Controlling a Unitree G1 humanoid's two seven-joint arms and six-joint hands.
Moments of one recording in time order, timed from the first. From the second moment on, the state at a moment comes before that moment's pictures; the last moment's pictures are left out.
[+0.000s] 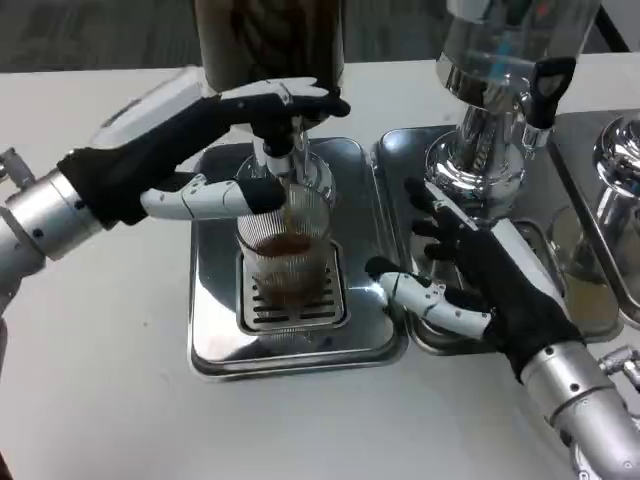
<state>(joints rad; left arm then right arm) -0.71 0.56 -0.06 1.03 -0.01 -1.15 -0.67 -0.02 -0.17 0.15 -0.07 -0.28 0.04 0.15</state>
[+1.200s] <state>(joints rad) -0.63 0.60 0.06 1.05 -0.03 -1.11 -0.66 -0.18 -0.13 0.18 0.10 -0.25 -0.01 0.15</state>
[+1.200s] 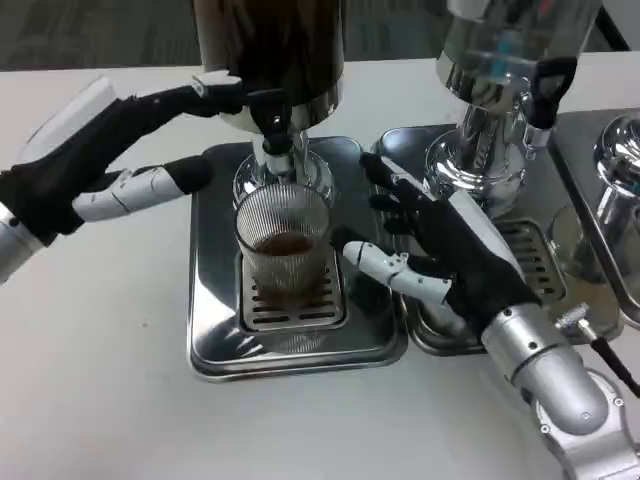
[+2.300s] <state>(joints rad) -0.53 0.63 0.11 1.05 -0.04 -1.08 -0.66 -0.32 -0.12 0.23 0.35 -0.25 -0.12 0.16</state>
